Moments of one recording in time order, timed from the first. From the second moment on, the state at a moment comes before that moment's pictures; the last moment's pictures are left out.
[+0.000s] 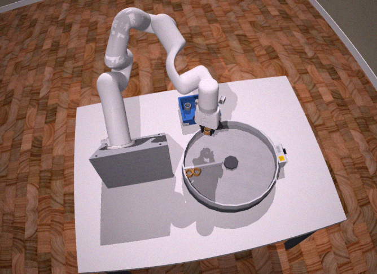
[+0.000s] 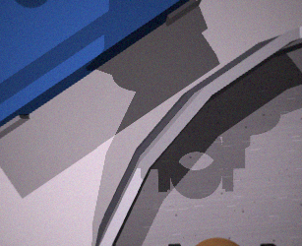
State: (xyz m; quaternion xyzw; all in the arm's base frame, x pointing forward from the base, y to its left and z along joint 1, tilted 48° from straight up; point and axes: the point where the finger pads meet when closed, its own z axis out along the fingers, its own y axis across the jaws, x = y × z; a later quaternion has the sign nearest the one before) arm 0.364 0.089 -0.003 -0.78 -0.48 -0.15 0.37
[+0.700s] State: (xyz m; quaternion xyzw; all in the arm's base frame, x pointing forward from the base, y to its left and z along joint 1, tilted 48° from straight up) arm 0.387 -0.036 -0.144 -0.78 -0.49 -0.16 0.37
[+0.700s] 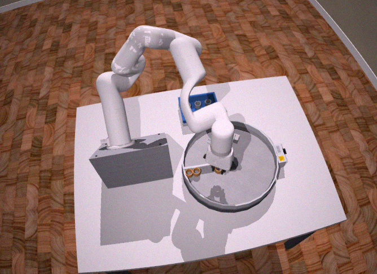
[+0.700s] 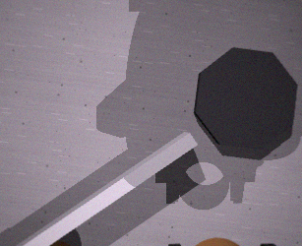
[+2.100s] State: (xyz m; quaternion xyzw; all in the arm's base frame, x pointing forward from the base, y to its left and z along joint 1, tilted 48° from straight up) arm 0.389 -0.040 -0.186 -0.78 -0.49 -0.15 0.37
